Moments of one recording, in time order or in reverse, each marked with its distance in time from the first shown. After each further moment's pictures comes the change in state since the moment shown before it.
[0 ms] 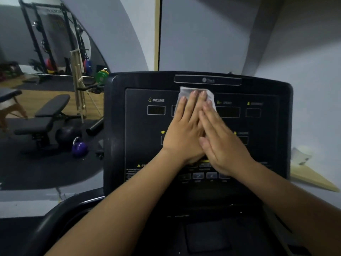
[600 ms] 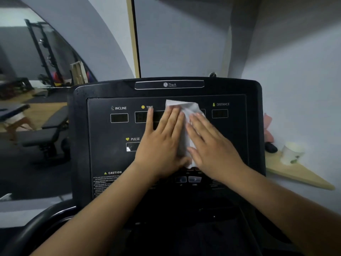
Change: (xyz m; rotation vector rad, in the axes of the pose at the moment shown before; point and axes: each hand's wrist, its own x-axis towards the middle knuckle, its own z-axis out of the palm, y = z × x) left_hand 0.000 0.030 -0.010 0.204 -0.140 0.016; right_hand -0.036 0.048 -0.012 -0.255 0.057 -0.014
